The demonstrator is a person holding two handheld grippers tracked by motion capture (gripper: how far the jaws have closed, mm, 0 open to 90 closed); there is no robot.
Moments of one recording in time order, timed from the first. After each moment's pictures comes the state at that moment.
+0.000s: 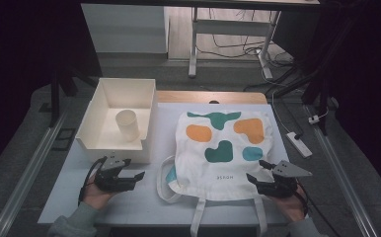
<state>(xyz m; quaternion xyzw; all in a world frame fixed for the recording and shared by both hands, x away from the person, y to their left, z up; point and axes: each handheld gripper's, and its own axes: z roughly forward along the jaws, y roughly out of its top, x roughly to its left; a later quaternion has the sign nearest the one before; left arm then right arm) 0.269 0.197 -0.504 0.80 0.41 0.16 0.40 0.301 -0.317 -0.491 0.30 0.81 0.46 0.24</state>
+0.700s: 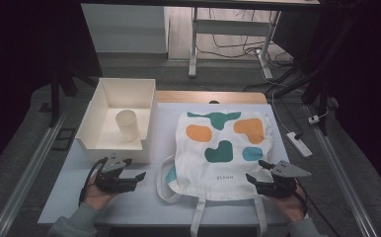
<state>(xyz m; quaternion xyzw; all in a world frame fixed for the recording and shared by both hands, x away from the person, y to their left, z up) 0.264 0.193 -0.500 0.80 0.40 0.17 0.41 0.301 -0.314 -0.491 0.29 0.81 0.45 0.24</state>
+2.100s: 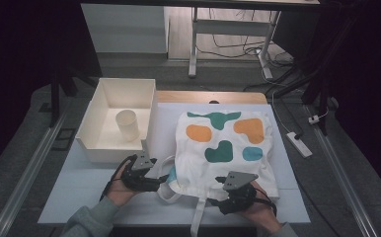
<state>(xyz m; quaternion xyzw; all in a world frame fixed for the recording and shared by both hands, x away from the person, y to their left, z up) 0.284 0.131 -0.498 0.84 0.33 0.15 0.40 0.271 -0.200 -0.488 0.15 0.90 0.38 0.12</state>
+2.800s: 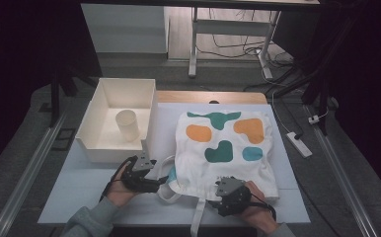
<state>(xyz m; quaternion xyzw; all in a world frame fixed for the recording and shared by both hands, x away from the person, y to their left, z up) 0.283 0.131 -0.502 0.85 0.33 0.15 0.39 0.270 -0.193 -0.510 0.12 0.93 0.30 0.17</state>
